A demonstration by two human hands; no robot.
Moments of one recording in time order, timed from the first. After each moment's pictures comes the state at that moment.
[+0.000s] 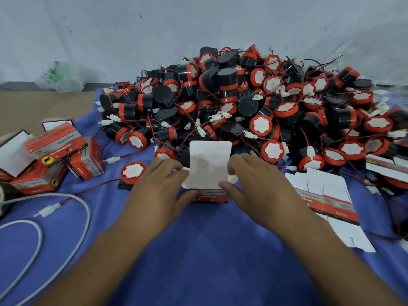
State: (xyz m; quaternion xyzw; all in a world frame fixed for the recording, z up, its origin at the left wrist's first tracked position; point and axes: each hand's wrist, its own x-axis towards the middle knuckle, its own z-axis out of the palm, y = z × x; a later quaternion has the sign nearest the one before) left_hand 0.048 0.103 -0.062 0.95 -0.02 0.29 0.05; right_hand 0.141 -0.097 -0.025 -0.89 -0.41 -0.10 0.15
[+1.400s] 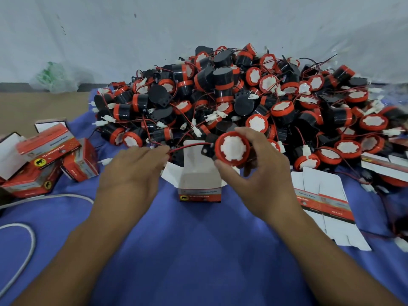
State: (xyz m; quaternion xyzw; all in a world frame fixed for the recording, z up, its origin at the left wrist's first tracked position) left_hand 0.042 0.115 -0.033 0.93 0.01 0.37 0.01; right_hand 0.147 -0.094 -0.033 -0.79 -0.35 -0.18 0.48
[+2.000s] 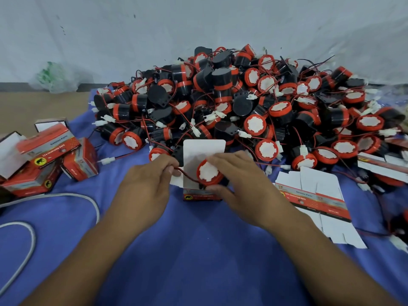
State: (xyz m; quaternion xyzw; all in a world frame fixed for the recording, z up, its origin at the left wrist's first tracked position) left_hand 0.046 0.103 -0.046 0.93 0.08 0.26 0.24; right_hand 0.149 -0.094 -0.039 -0.85 -0.47 -0.06 0.22
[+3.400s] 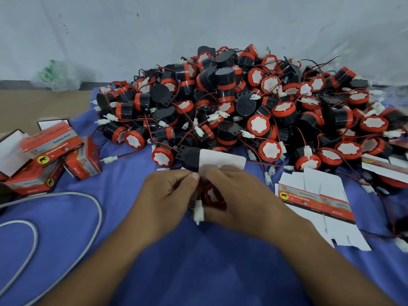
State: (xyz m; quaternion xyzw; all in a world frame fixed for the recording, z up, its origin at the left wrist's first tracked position) left_hand 0.043 0.074 -0.046 0.86 0.04 0.24 0.44; right_hand 0.130 -0.086 -0.030 -0.83 -0.53 -0.04 0.17
